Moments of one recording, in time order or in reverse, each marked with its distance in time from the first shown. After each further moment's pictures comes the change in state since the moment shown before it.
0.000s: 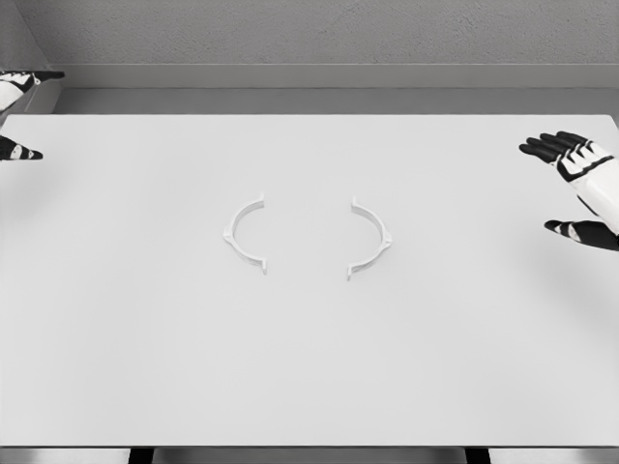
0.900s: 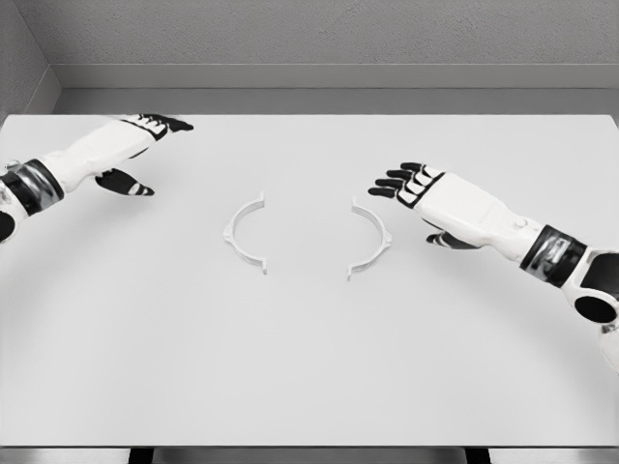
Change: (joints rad) left arm 0.032 -0.195 -0.078 -0.132 -0.149 0.000 -0.001; right arm -0.314 0.167 0.399 0.072 0.270 -0.001 0.147
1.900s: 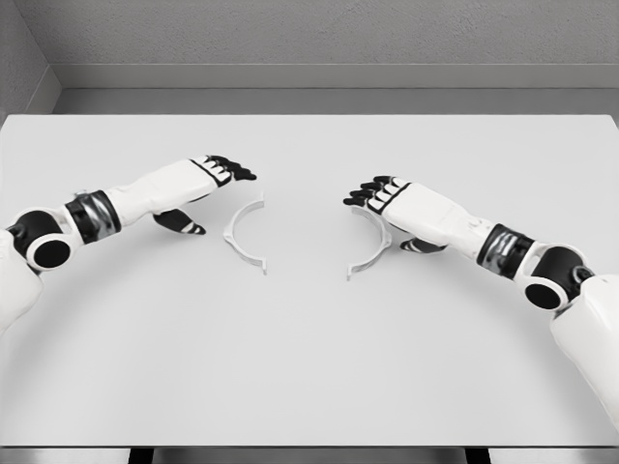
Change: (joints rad) left arm 0.051 -0.039 -0.113 -0.126 -0.034 0.000 -0.002; right arm -0.097 0.109 0.090 0.199 0.077 0.000 -0.001
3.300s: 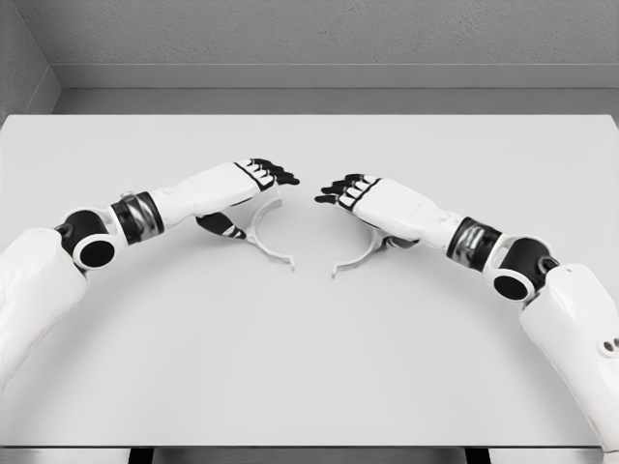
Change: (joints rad) left arm -0.011 -0.116 -0.004 0.001 -0.029 0.000 -0.014; right arm -0.054 0.075 0.049 0.034 0.035 0.002 -0.009
